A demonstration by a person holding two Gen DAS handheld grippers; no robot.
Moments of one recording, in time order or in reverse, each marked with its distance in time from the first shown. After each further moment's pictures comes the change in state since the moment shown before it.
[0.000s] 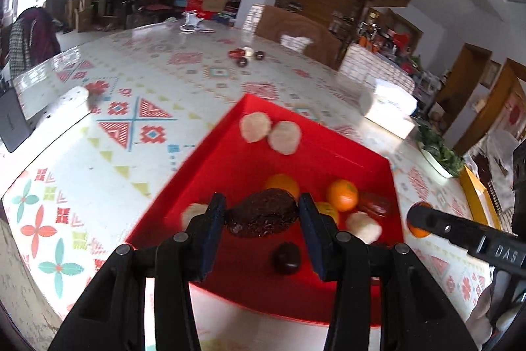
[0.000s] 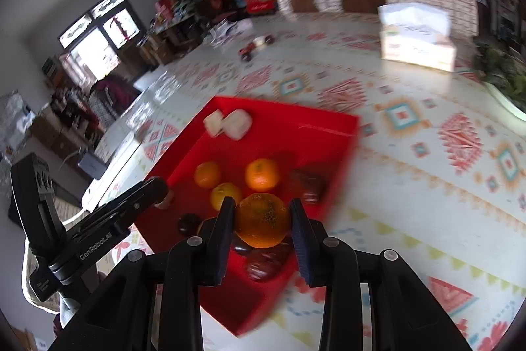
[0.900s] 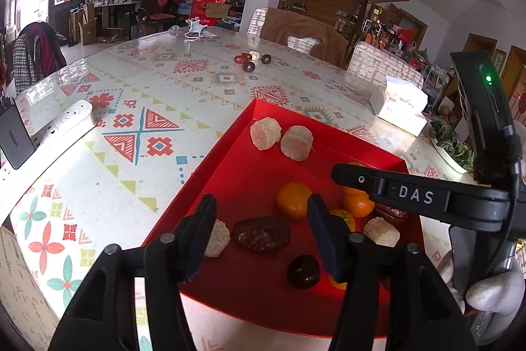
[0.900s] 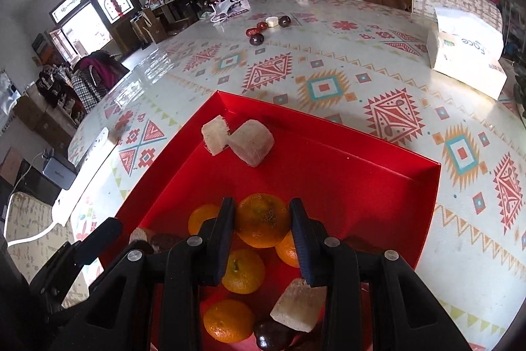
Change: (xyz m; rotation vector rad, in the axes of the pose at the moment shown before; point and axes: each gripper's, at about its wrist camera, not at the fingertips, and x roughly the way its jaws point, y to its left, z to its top) left arm 0.007 -0.004 0.002 0.055 -0.021 0.054; right arm 0.084 0.027 0.046 -0.042 0.067 -0.067
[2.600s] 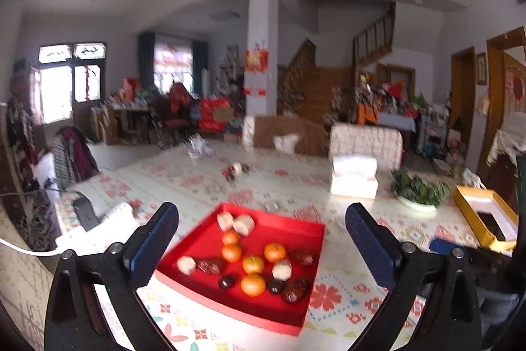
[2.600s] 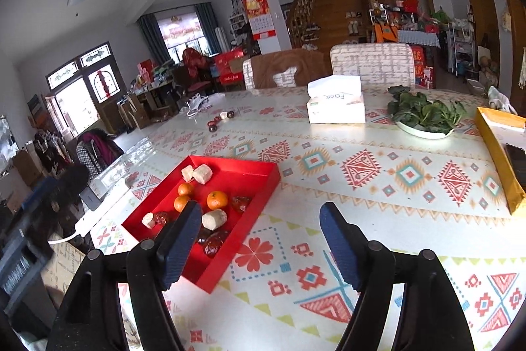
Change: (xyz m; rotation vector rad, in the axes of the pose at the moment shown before) left arm -0.182 -0.148 -0.037 0.157 -0.487 0.141; right arm -0.218 -0.070 -0.132 0.084 -0.427 -0.092
